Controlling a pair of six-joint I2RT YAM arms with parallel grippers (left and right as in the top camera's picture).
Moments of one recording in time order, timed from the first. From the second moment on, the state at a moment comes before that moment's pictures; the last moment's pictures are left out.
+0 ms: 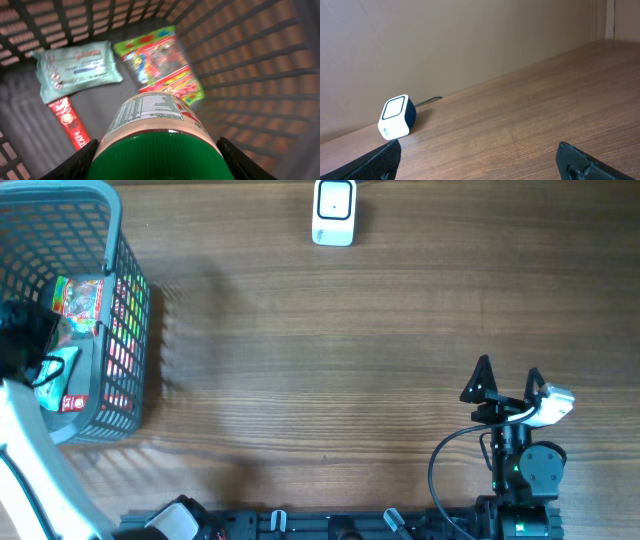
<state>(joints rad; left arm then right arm) 0.65 1.32 1.39 -0.93 0.10 -0.57 -0.02 0.05 0.01 0.01 0.11 0.33</state>
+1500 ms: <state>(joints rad) -0.45 1.69 1.41 -0.94 0.02 -0.72 -0.02 0.05 0.01 0.01 0.11 0.33</state>
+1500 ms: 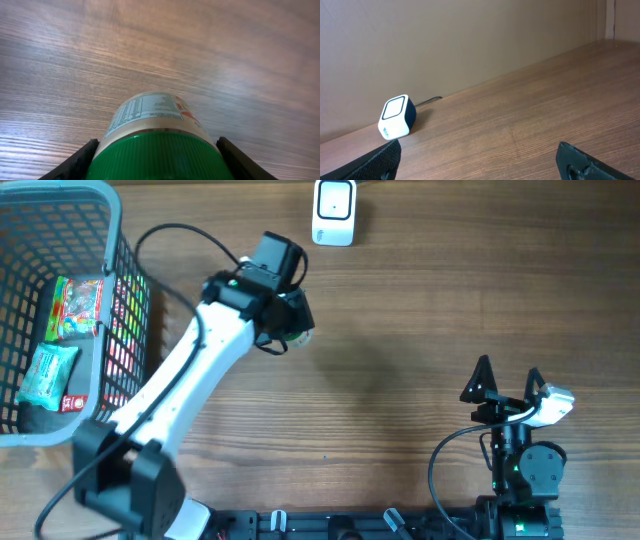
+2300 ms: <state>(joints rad) -0.52 1.98 1.42 -0.84 0.06 -0.72 -0.02 0.05 0.01 0.01 0.11 0.33</state>
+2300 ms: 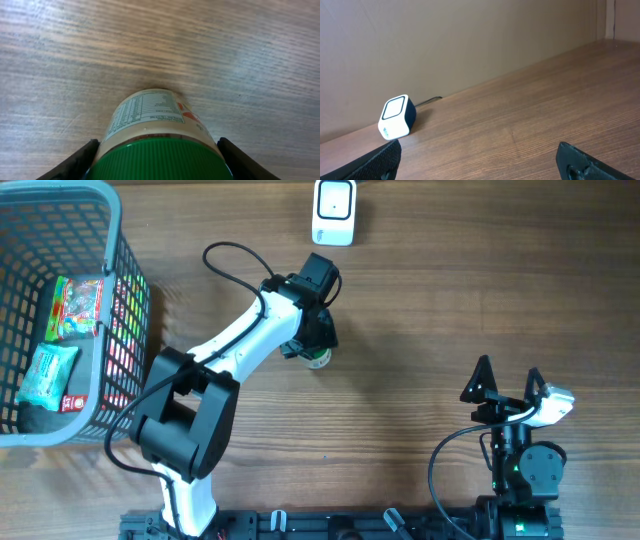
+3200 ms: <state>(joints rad) -0.53 1.97 1.55 -0.94 0.06 -0.72 -0.02 0.05 0.01 0.01 0.11 0.33</state>
